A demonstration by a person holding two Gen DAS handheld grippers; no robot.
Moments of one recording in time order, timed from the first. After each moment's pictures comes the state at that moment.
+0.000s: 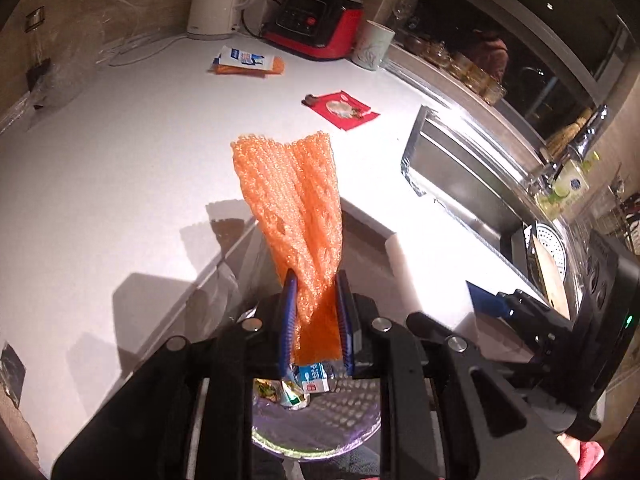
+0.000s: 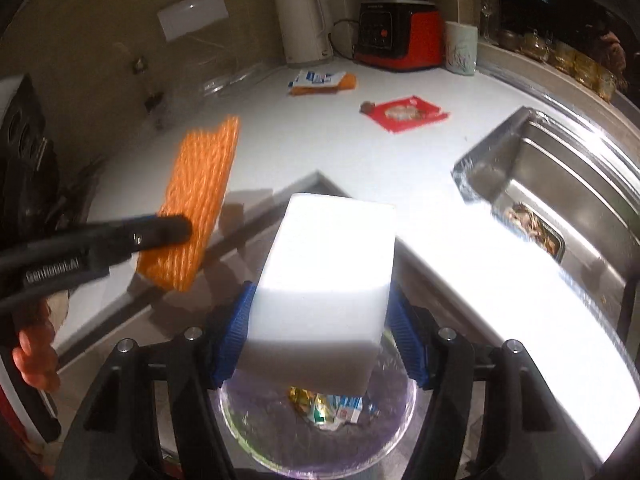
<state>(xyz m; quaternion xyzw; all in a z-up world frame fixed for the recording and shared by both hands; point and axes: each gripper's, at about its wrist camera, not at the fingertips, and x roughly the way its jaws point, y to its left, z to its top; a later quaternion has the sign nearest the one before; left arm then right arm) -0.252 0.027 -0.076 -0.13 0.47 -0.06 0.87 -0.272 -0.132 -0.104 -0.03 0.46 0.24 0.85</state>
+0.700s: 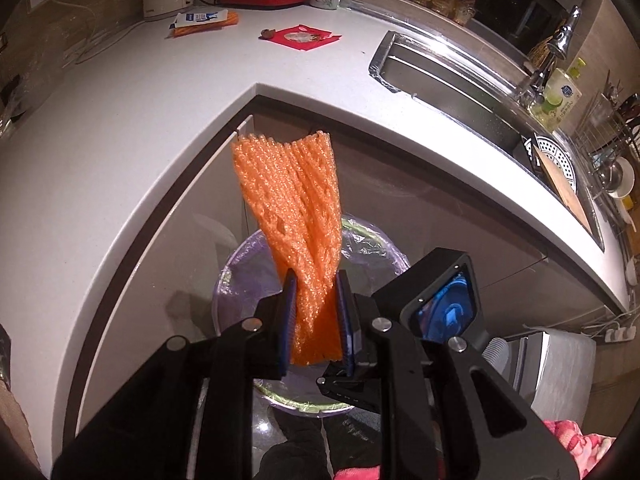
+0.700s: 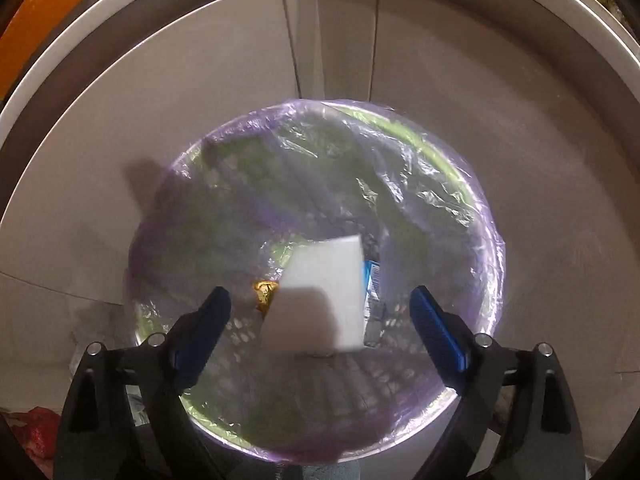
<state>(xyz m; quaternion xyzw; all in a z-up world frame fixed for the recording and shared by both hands) -0.294 -0.014 -0.121 -0.04 0.51 -0.10 0.85 -0.303 -0.112 -0.264 -0.07 0.56 0.18 0.80</state>
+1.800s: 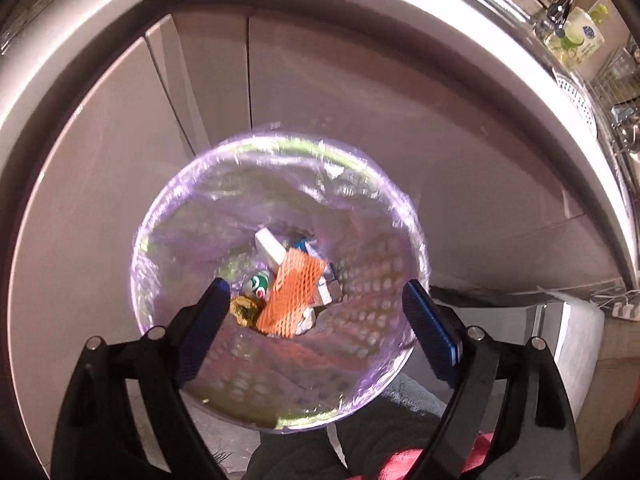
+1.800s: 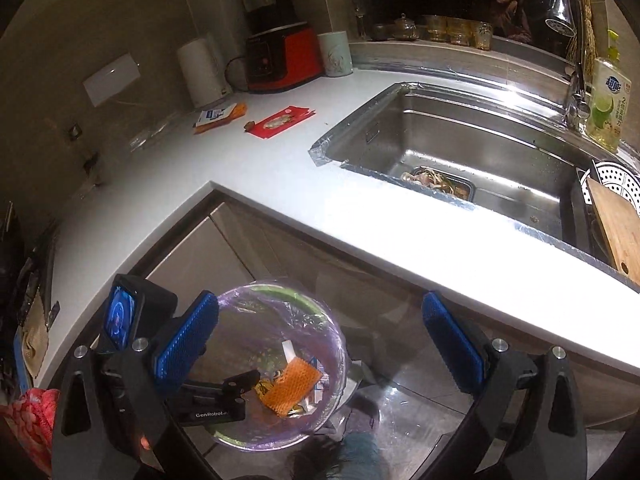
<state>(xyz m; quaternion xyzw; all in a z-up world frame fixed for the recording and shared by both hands) -0.255 -0.067 -0.211 -0.03 0.60 -0.12 0.79 -0.304 -0.246 -0.079 0.06 0.41 0.11 0.90</state>
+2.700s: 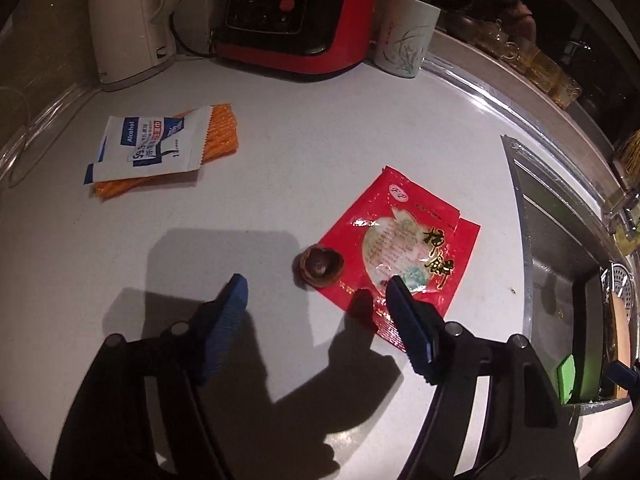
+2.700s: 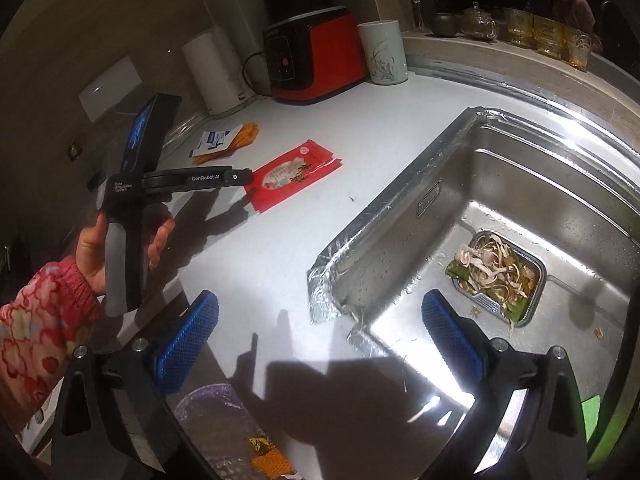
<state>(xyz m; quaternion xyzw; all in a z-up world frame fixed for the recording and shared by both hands) 0.073 0.013 -0.139 -0.05 0.48 -0.04 0.87 -0.083 -0.249 -0.100 0.06 0.43 0.22 0.87</state>
